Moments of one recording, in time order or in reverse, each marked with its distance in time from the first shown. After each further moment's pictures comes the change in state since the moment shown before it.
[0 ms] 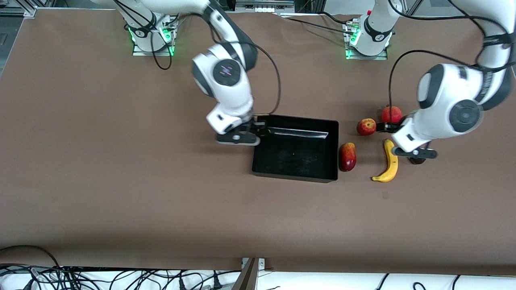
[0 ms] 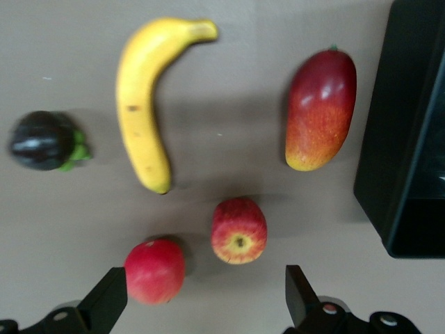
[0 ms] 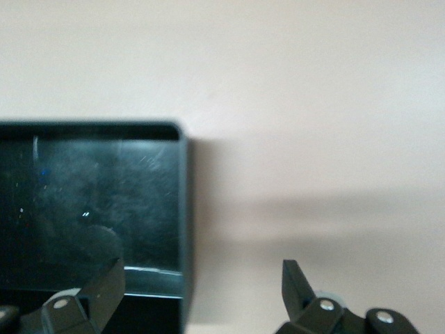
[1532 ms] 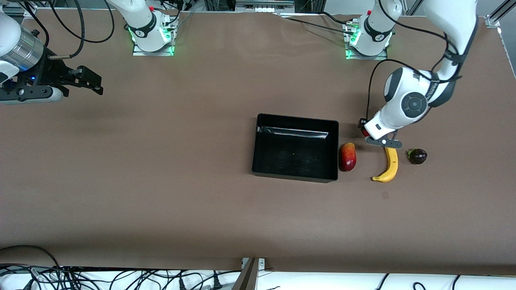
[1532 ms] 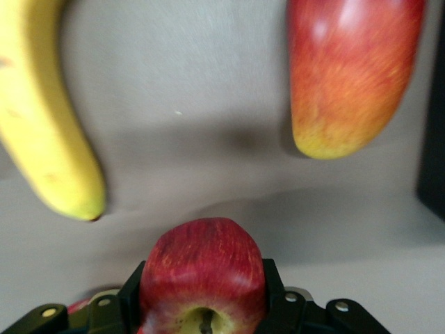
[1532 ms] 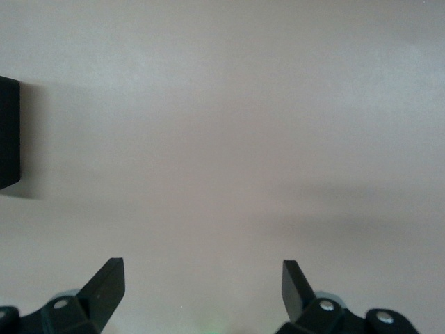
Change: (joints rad) left arm 0.001 -0.002 -0.032 -0.252 0.054 0.304 -0.003; right arm -0.603 -0.550 0.084 -0.210 -0.043 -0.496 -0.660
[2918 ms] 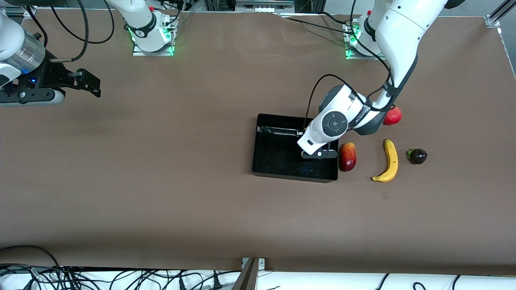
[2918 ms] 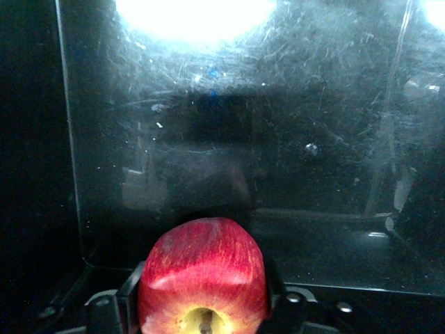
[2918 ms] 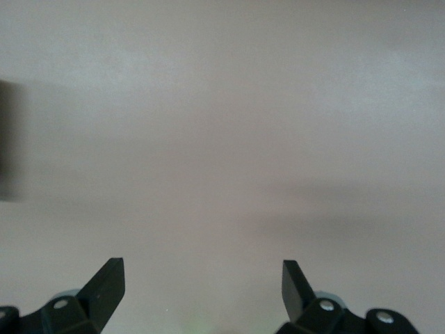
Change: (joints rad) left arm -0.137 0.372 -0.255 0.409 0.000 -0.077 -0.544; right arm -0.007 0.014 0.016 0.008 -0.046 0.002 0.002
